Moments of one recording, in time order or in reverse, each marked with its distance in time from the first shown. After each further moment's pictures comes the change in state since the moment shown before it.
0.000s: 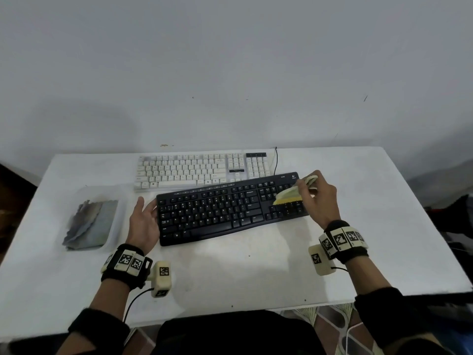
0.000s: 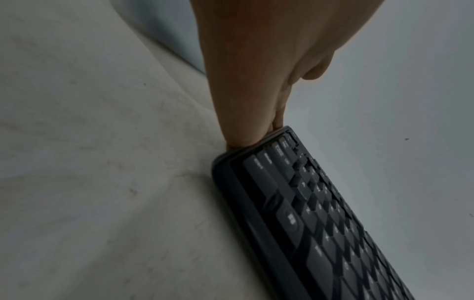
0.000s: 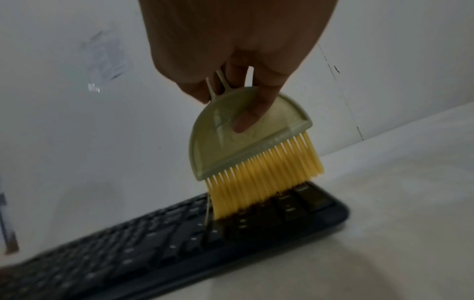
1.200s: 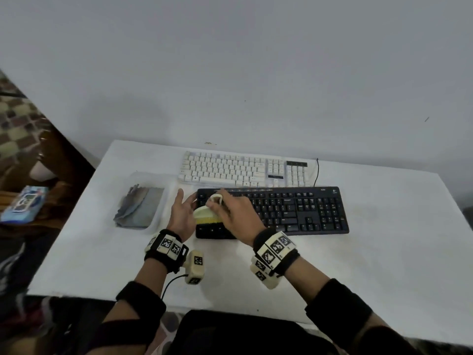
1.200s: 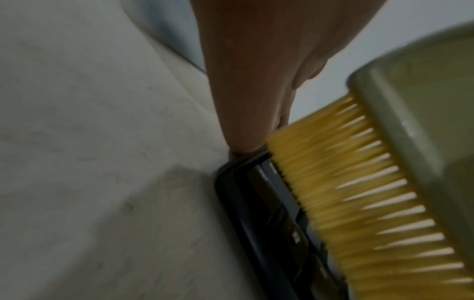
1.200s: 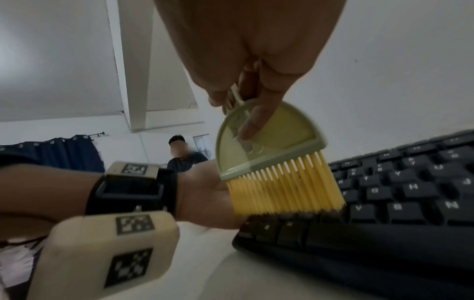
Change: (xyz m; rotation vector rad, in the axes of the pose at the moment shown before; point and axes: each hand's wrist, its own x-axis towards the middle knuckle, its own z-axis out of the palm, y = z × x) left_hand -0.007 0.004 0.003 0.069 0.054 0.032; right_hand -0.045 -0.160 0.188 0.136 -0.563 -0.404
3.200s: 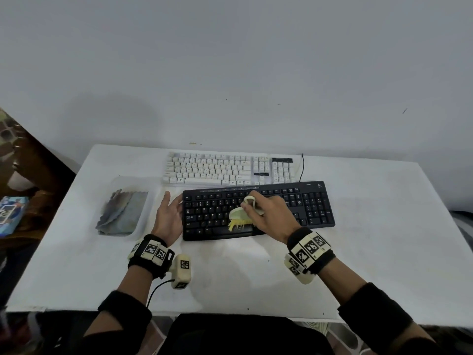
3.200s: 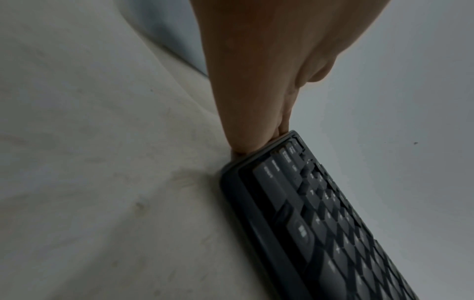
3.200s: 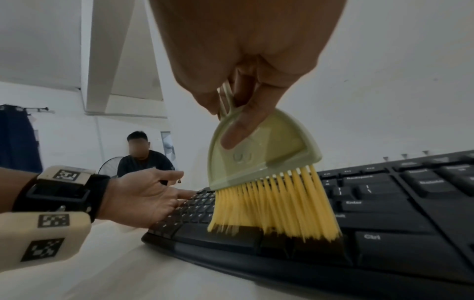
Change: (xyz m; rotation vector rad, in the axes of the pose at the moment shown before) left_hand 0.005 -0.002 -0.004 -0.063 -0.050 -0.043; right_hand -0.047 0.065 -0.073 -0.272 0.083 -0.011
